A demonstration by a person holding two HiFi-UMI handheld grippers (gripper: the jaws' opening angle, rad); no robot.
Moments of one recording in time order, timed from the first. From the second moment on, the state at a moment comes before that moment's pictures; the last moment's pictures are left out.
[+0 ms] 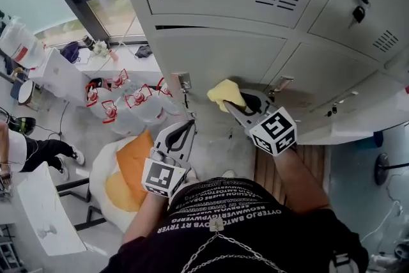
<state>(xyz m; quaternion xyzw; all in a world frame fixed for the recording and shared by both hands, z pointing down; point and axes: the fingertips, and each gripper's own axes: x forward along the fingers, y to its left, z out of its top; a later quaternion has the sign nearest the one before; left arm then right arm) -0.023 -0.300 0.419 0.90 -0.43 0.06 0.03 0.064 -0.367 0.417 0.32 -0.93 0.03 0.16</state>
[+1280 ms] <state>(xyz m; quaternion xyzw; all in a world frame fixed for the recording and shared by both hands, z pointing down) -0.031 -0.299 0.424 0.91 -0.41 0.09 0.03 0.112 -0.397 0.474 0.42 -0.88 0.07 0.21</state>
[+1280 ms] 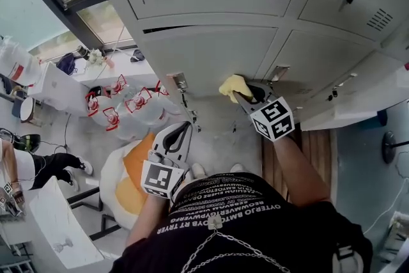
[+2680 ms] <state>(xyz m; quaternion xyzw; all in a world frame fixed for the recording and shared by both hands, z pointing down) -0.102 -0.299 0.434 0.88 -0.45 0.11 0.04 -0.002 -0.398 0.546 0.34 -0.90 0.05 0.27</state>
